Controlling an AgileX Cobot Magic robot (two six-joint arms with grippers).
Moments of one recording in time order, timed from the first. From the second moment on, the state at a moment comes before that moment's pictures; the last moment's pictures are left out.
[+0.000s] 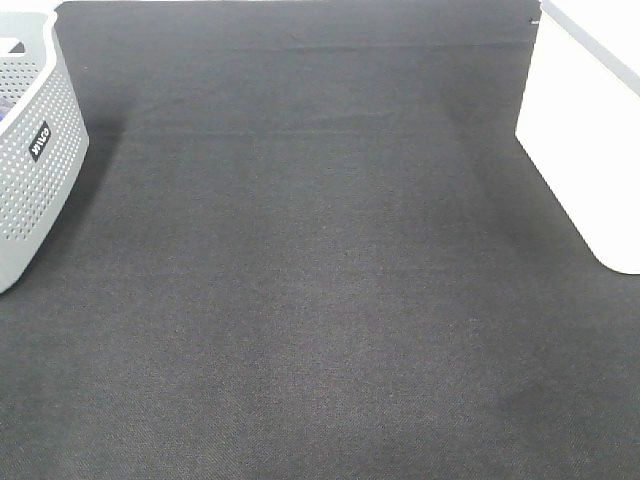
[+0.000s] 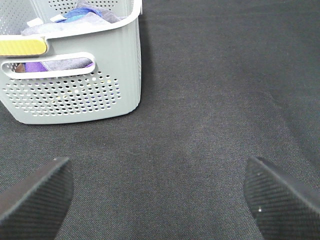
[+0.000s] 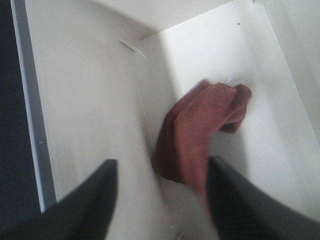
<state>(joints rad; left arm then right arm) -0.01 0.00 -0.50 -0.08 1.06 0.05 -0.40 2.04 -2.07 0.43 1.21 -0.17</state>
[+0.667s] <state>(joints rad) -0.01 0.00 -0.50 -0.08 1.06 0.05 -0.14 1.79 -1.98 0.31 1.21 -0.13</state>
